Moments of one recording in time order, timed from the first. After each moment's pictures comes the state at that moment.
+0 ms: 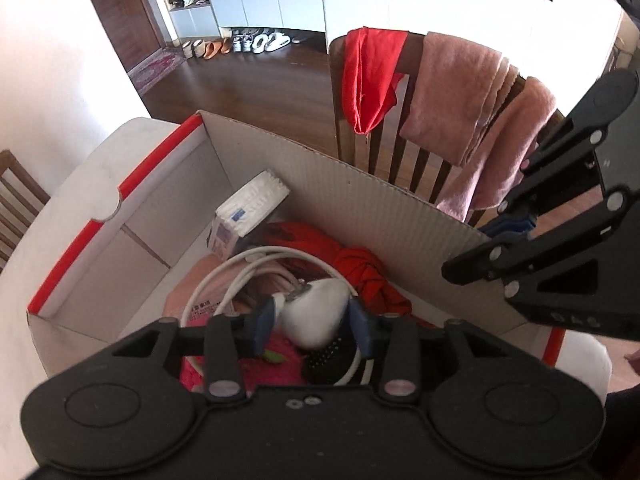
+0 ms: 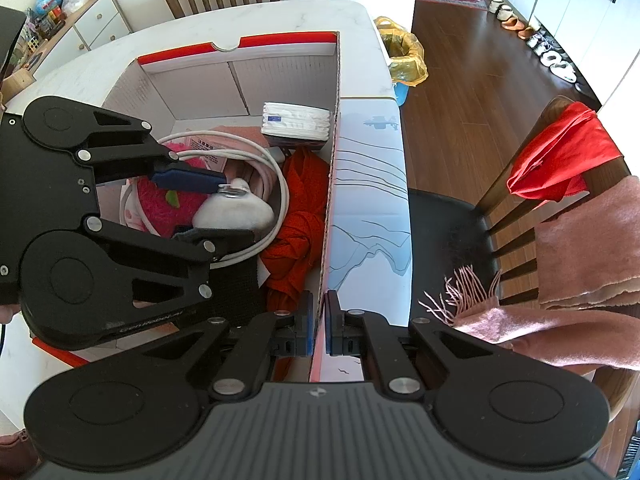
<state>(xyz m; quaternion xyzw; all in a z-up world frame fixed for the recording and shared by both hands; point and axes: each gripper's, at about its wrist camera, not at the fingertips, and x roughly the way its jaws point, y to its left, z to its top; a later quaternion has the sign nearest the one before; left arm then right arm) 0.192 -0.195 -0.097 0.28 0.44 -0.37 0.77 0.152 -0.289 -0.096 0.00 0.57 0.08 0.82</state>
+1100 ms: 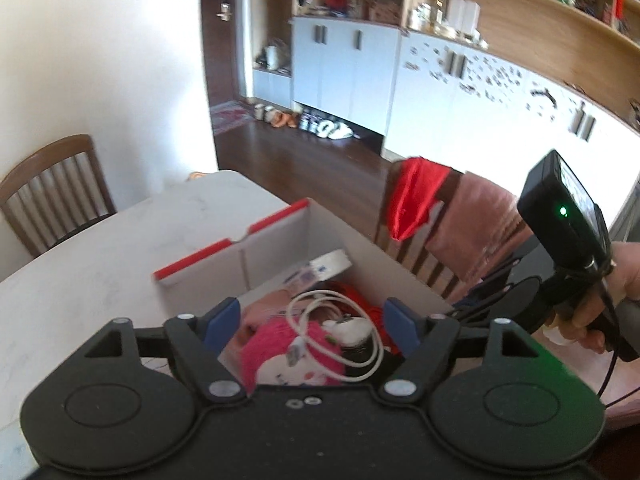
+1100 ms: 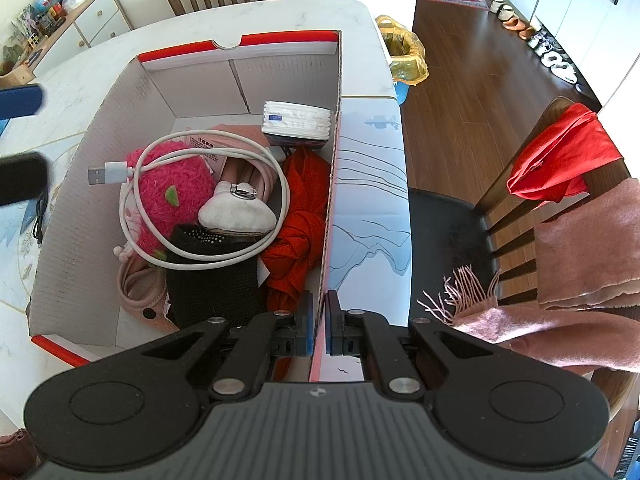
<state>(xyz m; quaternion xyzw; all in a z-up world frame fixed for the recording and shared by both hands) 0.158 -0.099 0.004 0.12 0.36 -0.31 0.87 0.152 -0.289 -0.097 0.00 0.57 0.08 0.82</state>
